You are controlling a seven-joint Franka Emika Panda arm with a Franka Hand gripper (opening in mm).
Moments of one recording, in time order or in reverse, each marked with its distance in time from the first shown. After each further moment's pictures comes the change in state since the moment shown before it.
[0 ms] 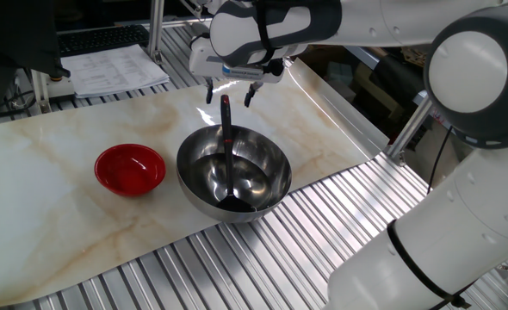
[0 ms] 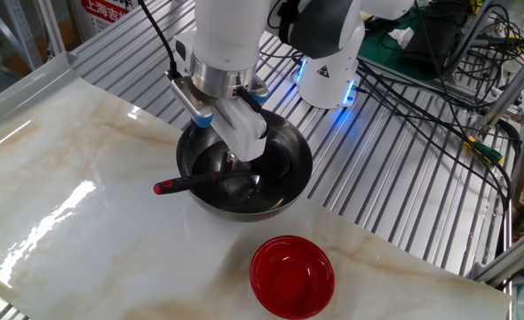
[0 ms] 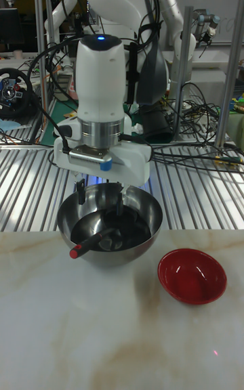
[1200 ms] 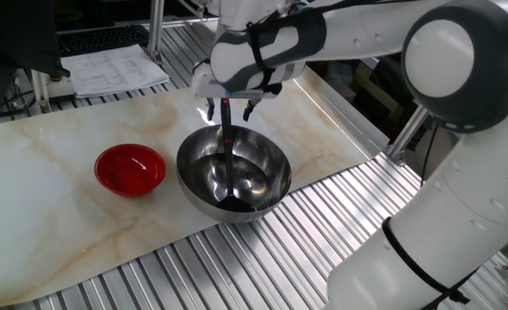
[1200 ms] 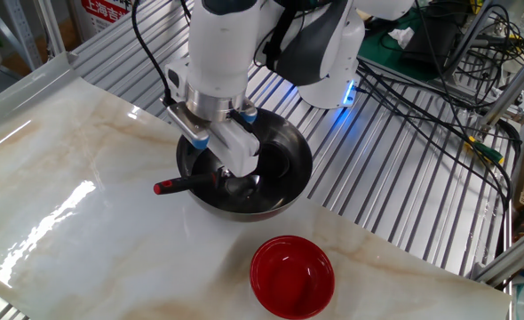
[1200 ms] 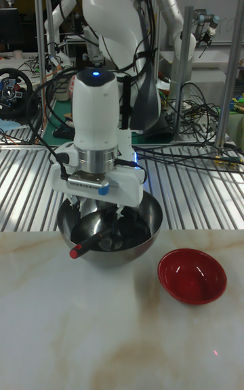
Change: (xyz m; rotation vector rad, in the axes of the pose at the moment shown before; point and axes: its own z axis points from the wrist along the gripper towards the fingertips) arm 0.001 -0.011 0.055 -0.003 -0.012 -0.099
